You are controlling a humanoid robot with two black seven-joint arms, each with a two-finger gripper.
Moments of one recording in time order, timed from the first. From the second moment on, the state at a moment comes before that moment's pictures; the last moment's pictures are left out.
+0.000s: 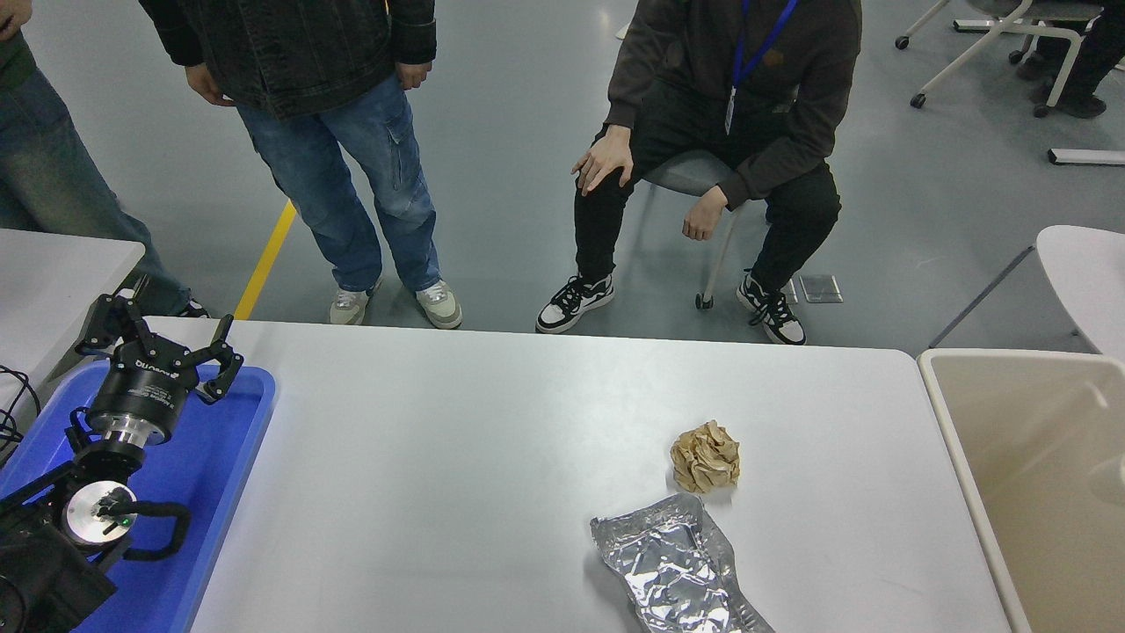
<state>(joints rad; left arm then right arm) -0.55 0.46 -0.62 -0.39 -0.23 -0.70 -0.58 0.56 -0.55 -0.17 0.11 -0.48 -0.11 0.18</state>
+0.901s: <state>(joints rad) -0.55 0.46 -0.62 -0.39 -0.23 -0.70 -0.58 0.58 -0.52 -0.12 0.03 -0.33 -0.11 0.18</state>
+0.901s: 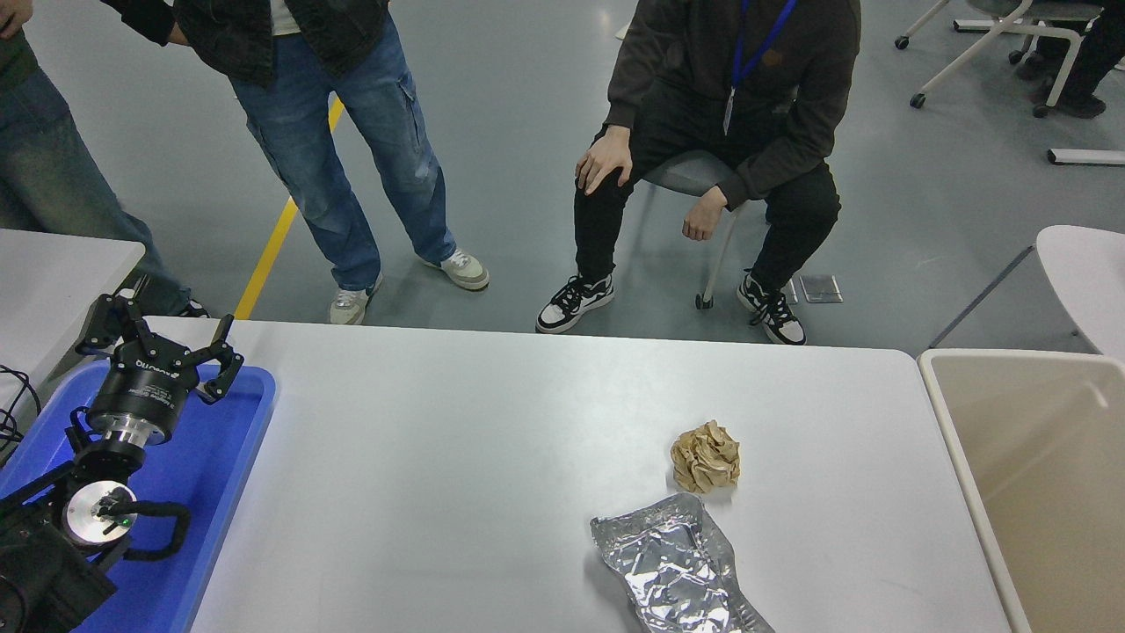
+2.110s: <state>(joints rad) -0.55 0.46 -0.62 -0.39 -0.23 -0.70 -0.58 0.60 -0.64 0.40 0.05 -0.02 0.10 0.17</state>
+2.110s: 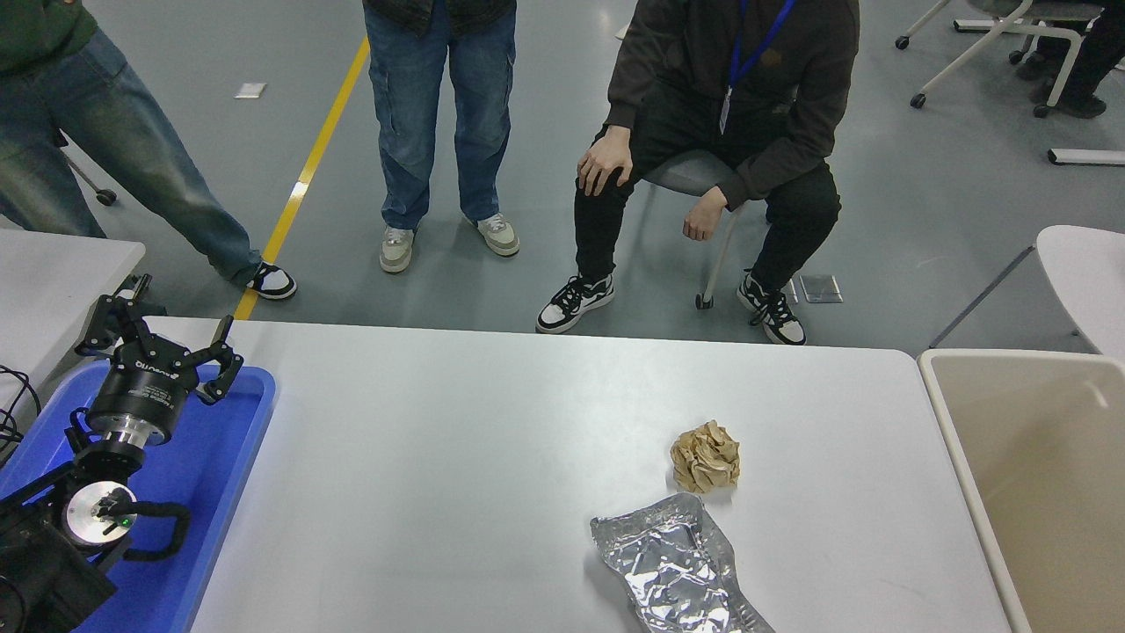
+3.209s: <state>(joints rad) -0.55 0.46 -0.62 -0.39 -0.23 -0.70 -0.58 0.18 -0.61 1.35 1.02 -0.30 0.12 0.17</state>
